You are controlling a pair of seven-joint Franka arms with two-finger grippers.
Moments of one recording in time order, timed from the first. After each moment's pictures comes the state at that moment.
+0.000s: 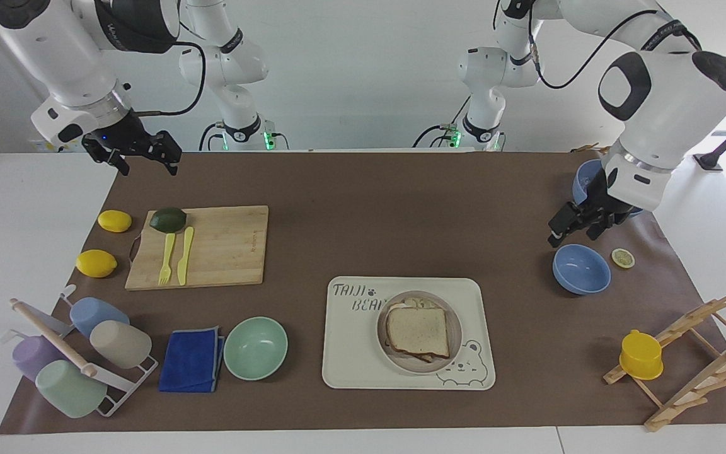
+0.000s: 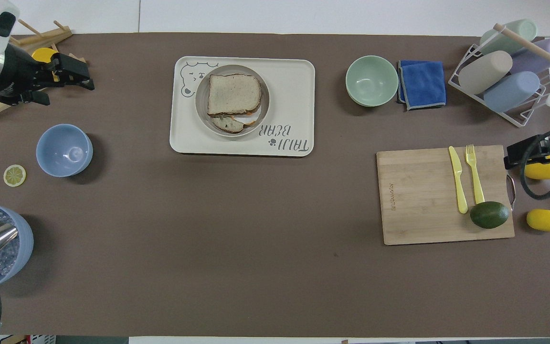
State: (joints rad) left arm -0.17 0.20 0.09 -1.44 -0.13 1.72 -0.25; right arm 0.10 -0.01 -0.15 -1.62 -0.01 1.49 -0.03
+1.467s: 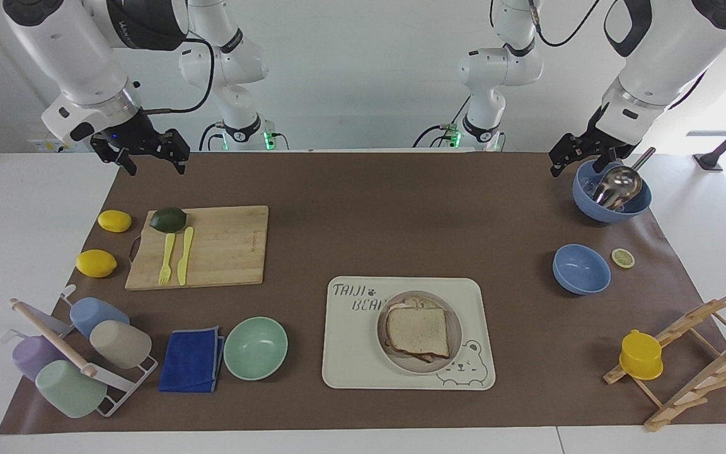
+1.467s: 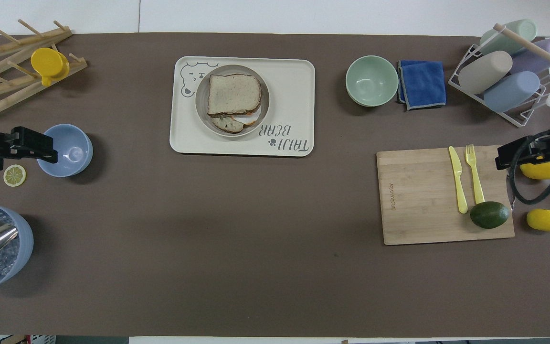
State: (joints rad) left arm -0.05 -0.02 -0.04 -1.61 -0.03 1.51 -0.13; right arm 0.12 -0.01 -0.14 -1.62 -0.01 1.49 -0.03
